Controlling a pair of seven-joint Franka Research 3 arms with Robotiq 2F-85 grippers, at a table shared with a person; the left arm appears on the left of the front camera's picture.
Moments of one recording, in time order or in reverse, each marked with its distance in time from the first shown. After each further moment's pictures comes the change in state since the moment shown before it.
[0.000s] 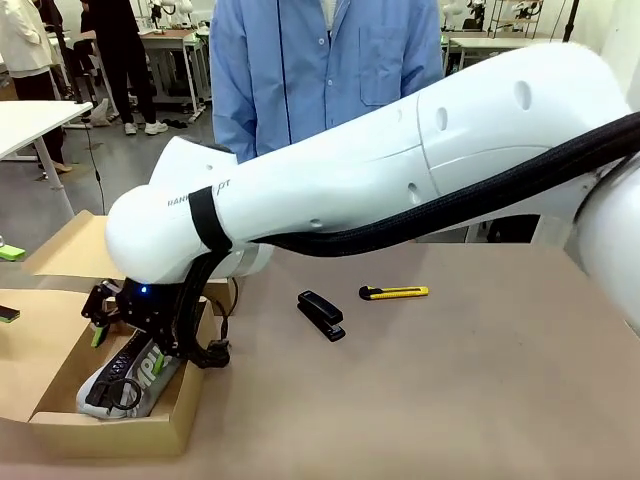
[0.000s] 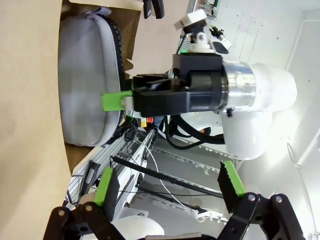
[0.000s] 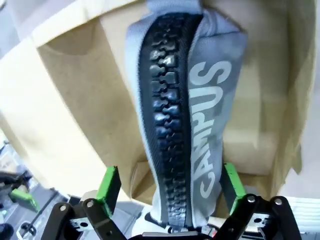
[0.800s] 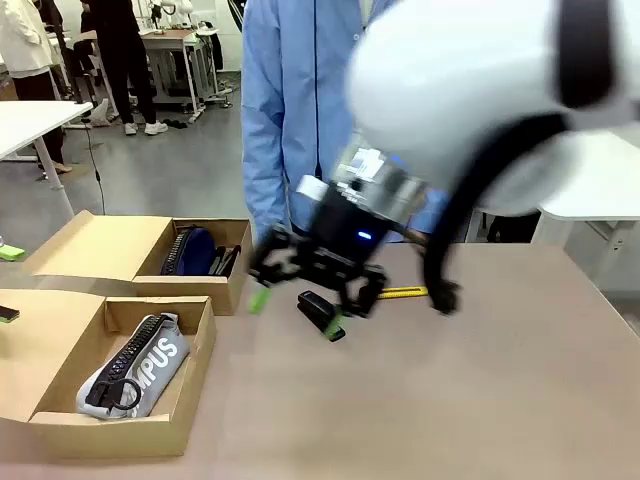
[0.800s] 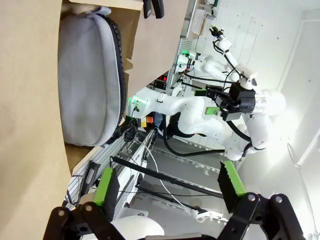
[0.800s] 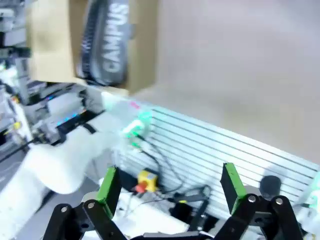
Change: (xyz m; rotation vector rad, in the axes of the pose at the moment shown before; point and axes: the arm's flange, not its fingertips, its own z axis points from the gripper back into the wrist) left arm 0.000 0.000 0.001 0.000 -0.001 0.000; right arm -0.091 -0.214 0.216 0.033 -0.070 0.299
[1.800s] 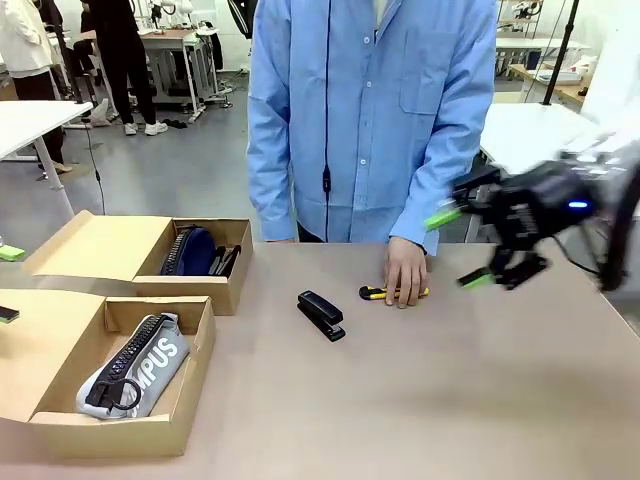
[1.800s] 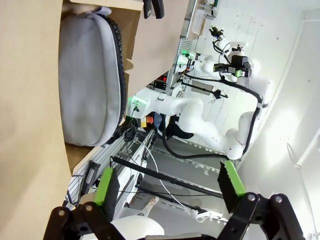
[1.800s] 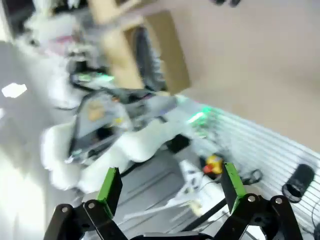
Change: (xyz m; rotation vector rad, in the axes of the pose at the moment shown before) left arm 0.000 0.000 0.000 -0.001 -0.001 0.001; right arm 0.042 -0.233 0.122 0.629 0.040 -0.261
